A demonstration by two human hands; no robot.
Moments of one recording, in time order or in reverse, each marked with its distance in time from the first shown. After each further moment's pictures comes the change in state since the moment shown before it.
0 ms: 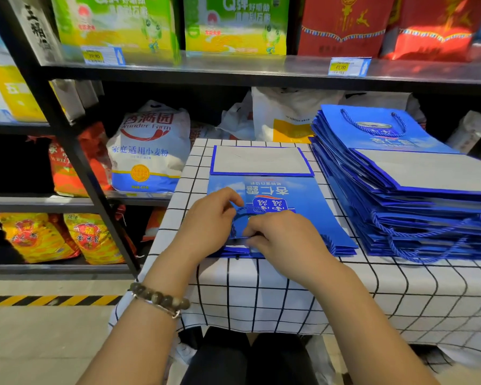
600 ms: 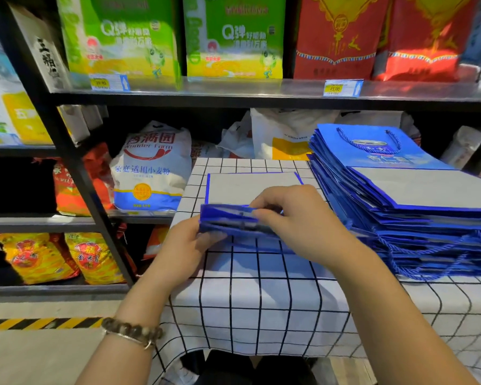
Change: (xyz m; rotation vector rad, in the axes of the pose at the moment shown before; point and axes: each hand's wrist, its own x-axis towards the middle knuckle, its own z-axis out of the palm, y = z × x) left_hand -0.012 -0.028 -0.021 -0.439 0.044 0.130; right_hand 0.013 -0.003 -0.051 0.292 0.135 -0.049
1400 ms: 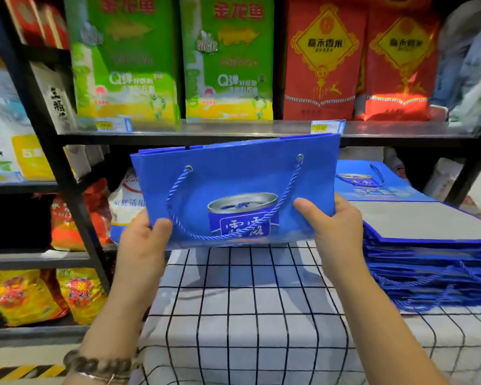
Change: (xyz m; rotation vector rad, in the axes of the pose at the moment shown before) left_hand 0.009 0.053 -0.029 -0.150 0.479 0.015; right_hand 0.008 0.031 -0.012 0.853 0.742 0.159
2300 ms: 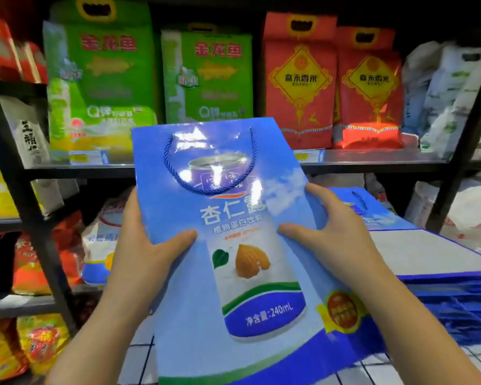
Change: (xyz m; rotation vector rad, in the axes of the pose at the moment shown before) left_hand 0.034 0.027 0.028 -0.047 -0.145 0.112; right_hand 0.035 -0.039 -0.022 -0.703 -0.188 -0.141
